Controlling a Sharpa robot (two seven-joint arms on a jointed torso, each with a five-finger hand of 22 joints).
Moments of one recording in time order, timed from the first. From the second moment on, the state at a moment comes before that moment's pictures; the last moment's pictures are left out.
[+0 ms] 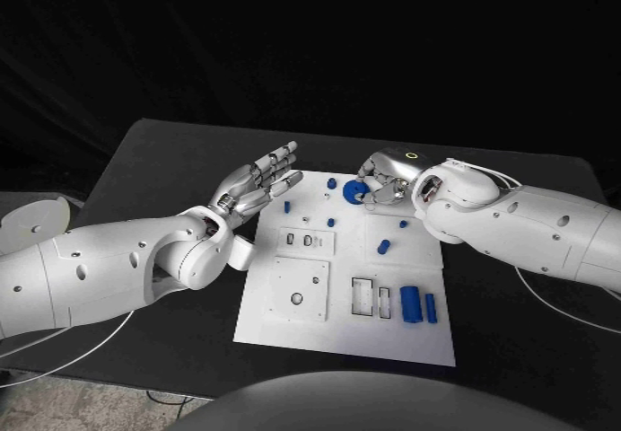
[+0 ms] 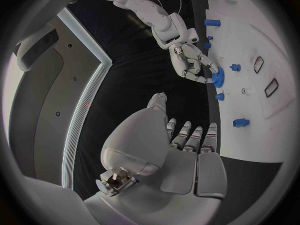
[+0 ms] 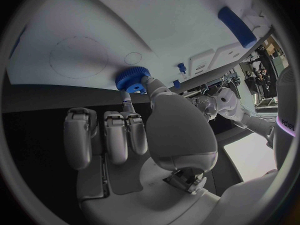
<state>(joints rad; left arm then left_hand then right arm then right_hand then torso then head) 1.17 -0.86 -0.20 1.57 -0.20 -0.27 0.57 1.46 0.23 -0.19 0.23 0.54 0.21 0.00 0.02 0.03 0.04 0.14 0.23 0.03 0.05 0.19 0.02 0.01 0.16 0.06 0.29 0.06 0.03 1.22 -0.63 -0.11 1.28 -1.60 -0.34 -0.11 1.26 -0.05 0.17 0.10 0.46 1.03 0.13 0.12 0.34 1.47 0.00 1.57 1.31 1.46 -0.06 1.57 1.31 0.03 1.47 0.05 1.45 1.31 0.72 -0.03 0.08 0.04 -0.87</state>
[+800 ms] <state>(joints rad) 1.17 -0.86 -0.20 1.57 -0.20 -0.27 0.57 1.47 0.24 -0.19 0.23 0.54 0.21 0.00 0.02 0.03 0.04 0.14 0.23 0.03 0.05 0.19 0.02 0.01 0.16 0.06 0.29 0.06 0.03 1.22 -0.65 -0.11 1.39 -1.58 -0.34 -0.11 1.22 -0.05 0.23 0.09 0.48 1.03 0.12 0.07 0.34 1.47 0.01 1.57 1.31 1.46 -0.05 1.57 1.31 0.03 1.47 0.05 1.44 1.31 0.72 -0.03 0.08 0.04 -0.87</state>
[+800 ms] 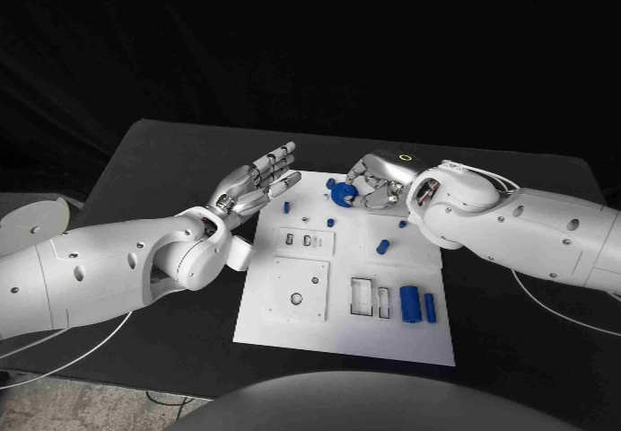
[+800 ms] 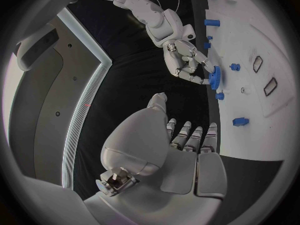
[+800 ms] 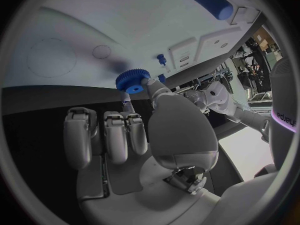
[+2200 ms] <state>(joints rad) 1.17 -0.87 -0.20 1.57 -0.20 -0.27 0.58 1.47 0.24 -0.18 0.23 0.54 0.21 0.00 0.02 0.03 0.04 0.15 0.24 0.03 0.05 0.19 0.02 0.01 0.16 0.06 0.29 0.06 0.03 1.22 -0.54 -0.11 1.30 -1.58 -0.30 -0.12 1.20 -0.06 0.26 0.09 0.32 0.80 0.09 0.06 0.32 1.47 0.01 1.57 1.31 1.47 -0.05 1.57 1.31 0.03 1.46 0.07 1.39 1.31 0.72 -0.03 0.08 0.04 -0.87</state>
